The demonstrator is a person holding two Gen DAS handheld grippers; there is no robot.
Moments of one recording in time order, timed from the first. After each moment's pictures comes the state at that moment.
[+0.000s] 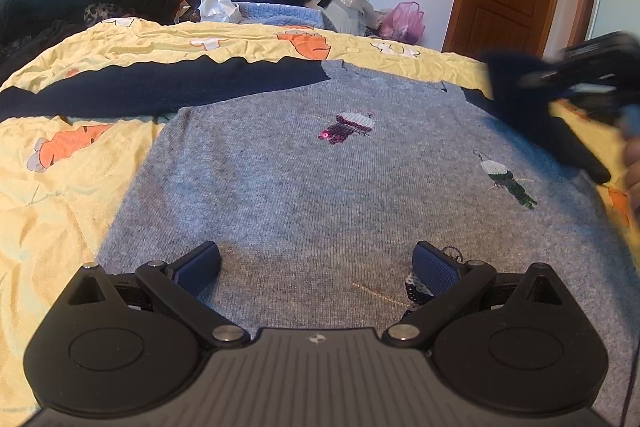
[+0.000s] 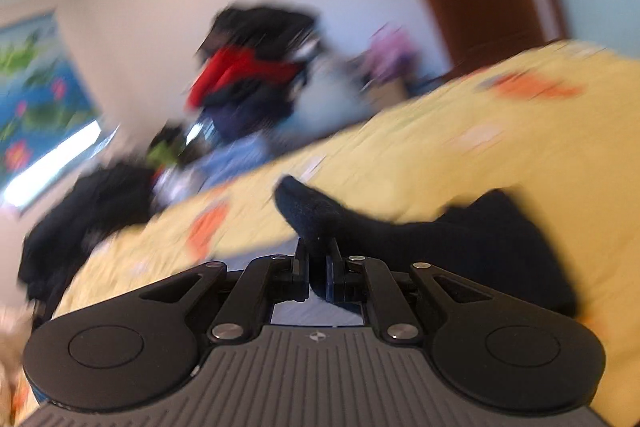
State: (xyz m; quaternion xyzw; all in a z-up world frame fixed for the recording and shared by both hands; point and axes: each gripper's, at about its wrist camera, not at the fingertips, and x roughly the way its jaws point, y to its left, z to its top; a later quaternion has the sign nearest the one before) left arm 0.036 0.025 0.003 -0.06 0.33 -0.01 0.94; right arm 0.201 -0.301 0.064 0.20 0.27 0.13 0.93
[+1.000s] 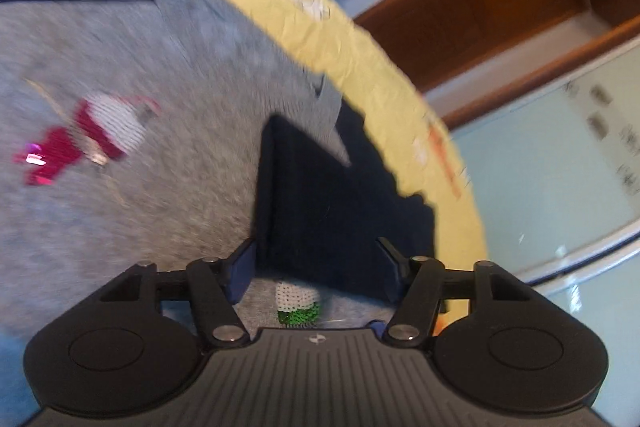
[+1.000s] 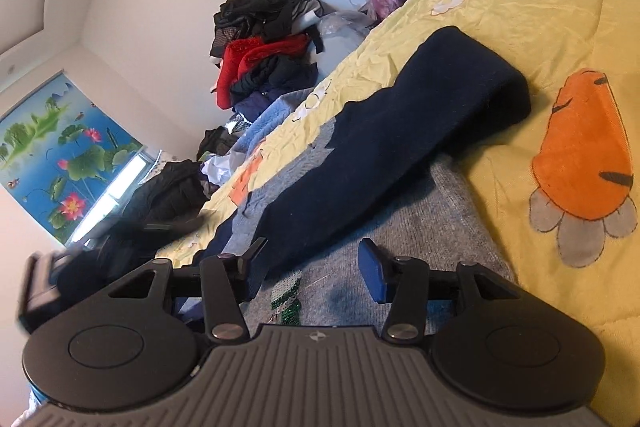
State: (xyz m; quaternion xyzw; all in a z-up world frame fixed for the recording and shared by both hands) left arm 0.201 -0.031 0.002 -0.34 0.44 -0.19 0.81; right arm 0.125 -0.347 -0.003 0.37 0.27 0.16 0.87
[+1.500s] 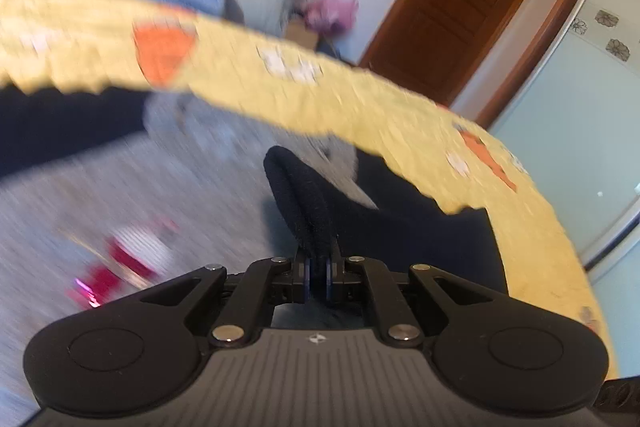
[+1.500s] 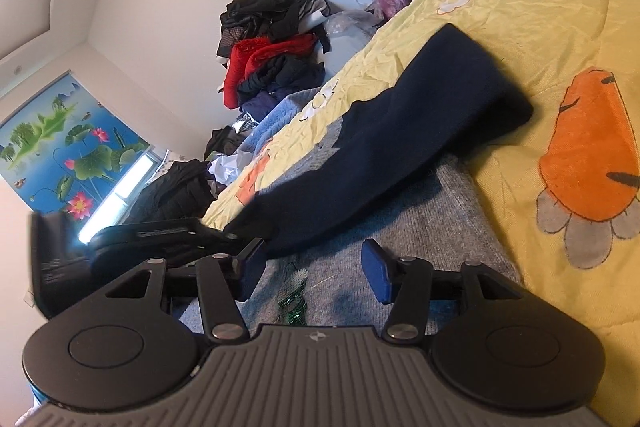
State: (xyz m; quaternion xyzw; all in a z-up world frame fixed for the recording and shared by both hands) left arm 0.195 -0.040 0.041 -0.16 0.36 -0.13 0.91; right arm 0.127 -0.346 -0.001 0.37 0.27 0.17 0.87
